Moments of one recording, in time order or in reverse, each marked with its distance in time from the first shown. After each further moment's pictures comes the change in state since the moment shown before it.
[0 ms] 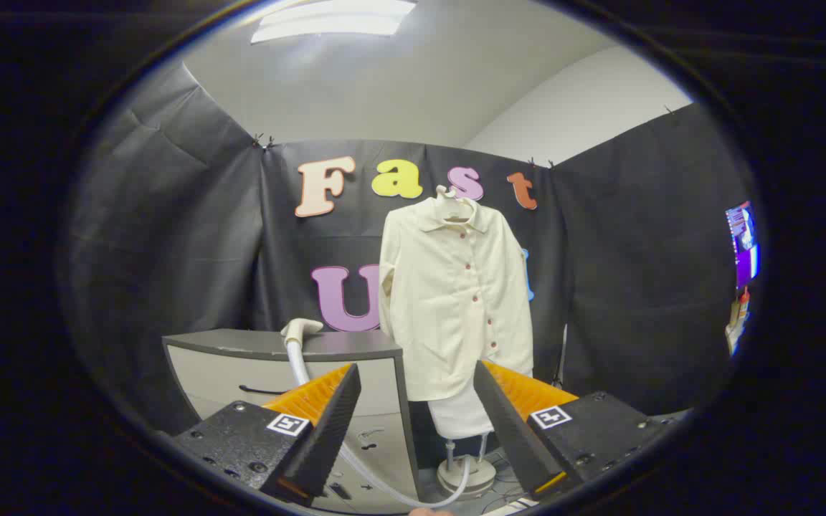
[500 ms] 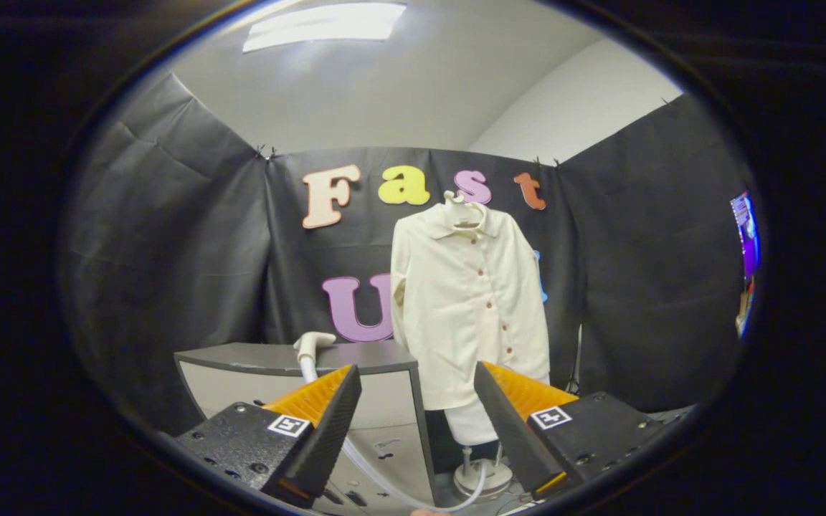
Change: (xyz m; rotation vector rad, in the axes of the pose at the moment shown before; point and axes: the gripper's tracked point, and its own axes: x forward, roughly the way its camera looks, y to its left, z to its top) arm 0.018 0.014 0.007 0.024 -0.002 0.037
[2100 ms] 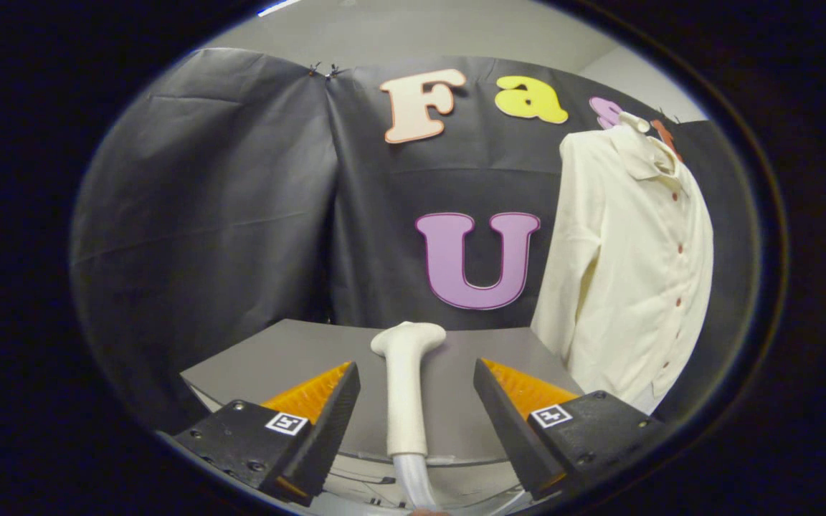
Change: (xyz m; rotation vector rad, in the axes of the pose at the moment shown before) arm 0.243 0.216 -0.041 -0.063 0.368 0.357
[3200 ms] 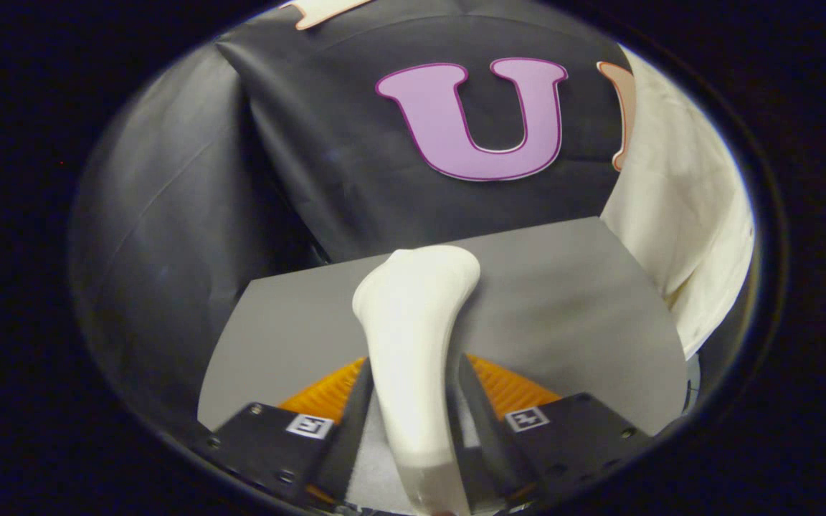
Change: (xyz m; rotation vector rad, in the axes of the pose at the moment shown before) arm 0.109 0.007 -0.073 0.220 0.584 0.037
